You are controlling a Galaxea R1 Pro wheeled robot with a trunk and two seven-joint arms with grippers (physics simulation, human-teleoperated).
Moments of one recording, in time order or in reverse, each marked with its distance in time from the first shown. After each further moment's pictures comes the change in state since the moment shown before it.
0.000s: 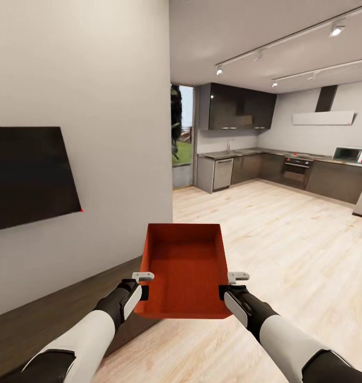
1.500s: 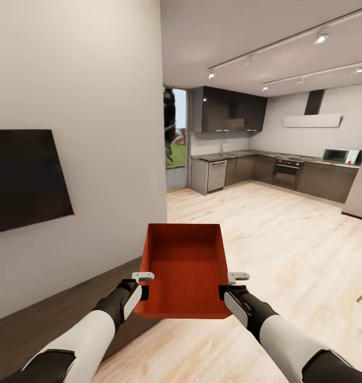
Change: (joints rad) left arm 0.000 0.000 0.000 0.001 0.001 0.000 0.000; right arm 0.000 -0.001 0.001 0.000 -0.002 0.000 0.000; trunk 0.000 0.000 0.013
